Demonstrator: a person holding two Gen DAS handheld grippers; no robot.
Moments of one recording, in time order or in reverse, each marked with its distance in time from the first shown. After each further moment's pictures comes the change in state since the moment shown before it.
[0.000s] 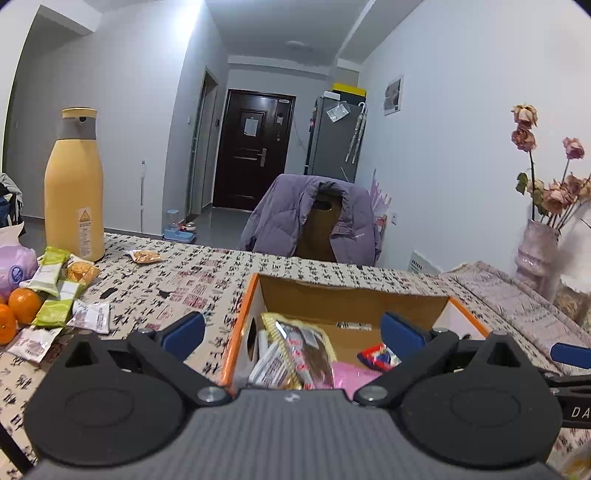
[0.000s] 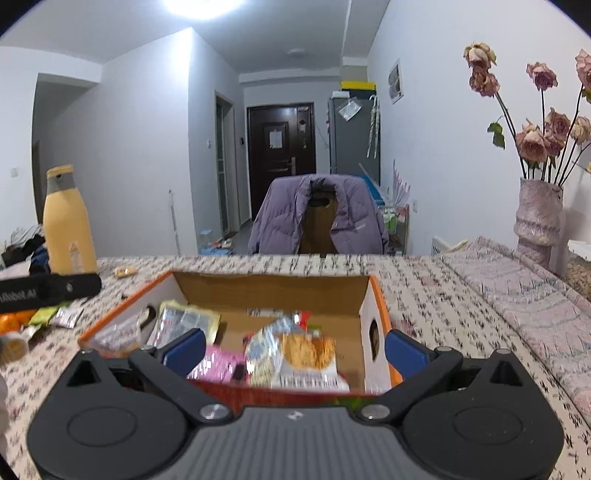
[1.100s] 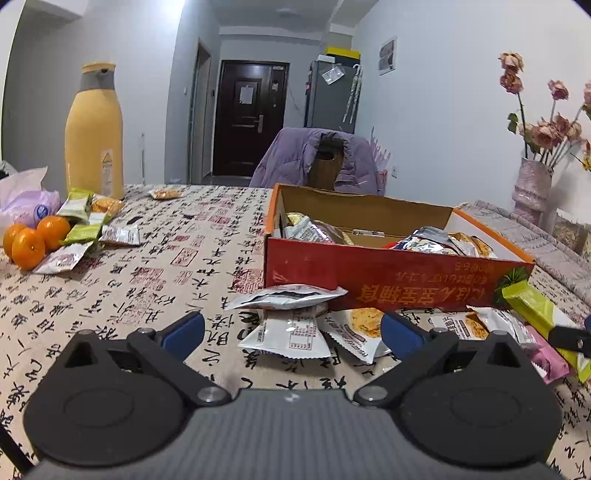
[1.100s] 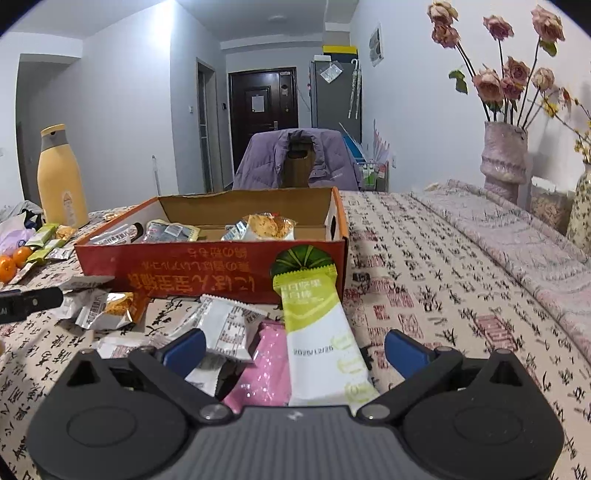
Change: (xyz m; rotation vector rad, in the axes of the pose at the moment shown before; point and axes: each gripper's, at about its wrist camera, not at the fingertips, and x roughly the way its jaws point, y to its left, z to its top) left arm -0.040 0.027 -0.086 0.059 0.106 0.007; right arm -0.052 -0.019 -0.079 0.023 0.108 -0.056
